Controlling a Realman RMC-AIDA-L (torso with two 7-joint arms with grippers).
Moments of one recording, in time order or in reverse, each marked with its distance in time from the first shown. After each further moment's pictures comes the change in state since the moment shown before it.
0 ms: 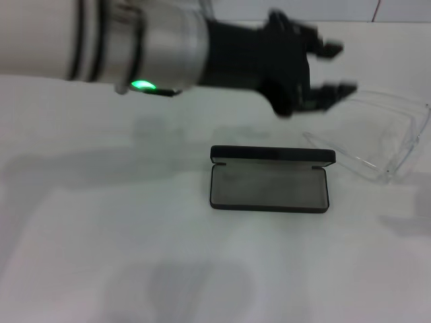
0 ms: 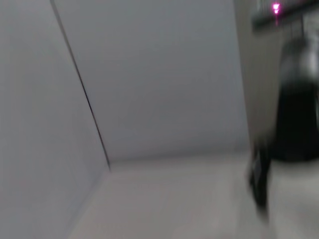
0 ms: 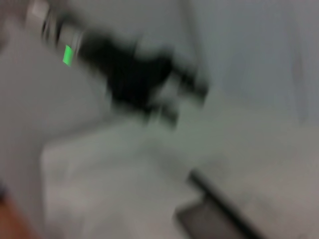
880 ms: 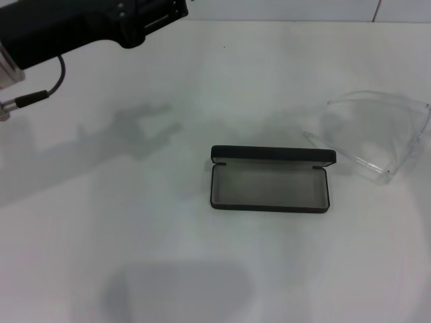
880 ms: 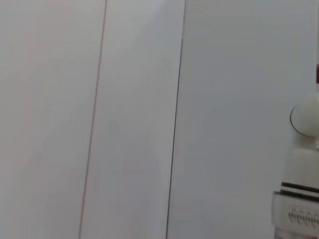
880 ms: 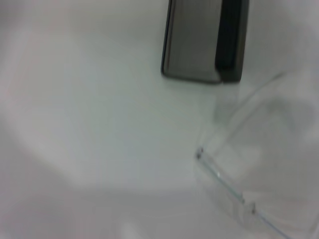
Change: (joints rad) left arm 0.223 -0.001 -0.376 -0.325 -0.627 0.177 0.309; right arm 0.462 -0.004 -0.705 -0.370 -0.733 0.039 0.086
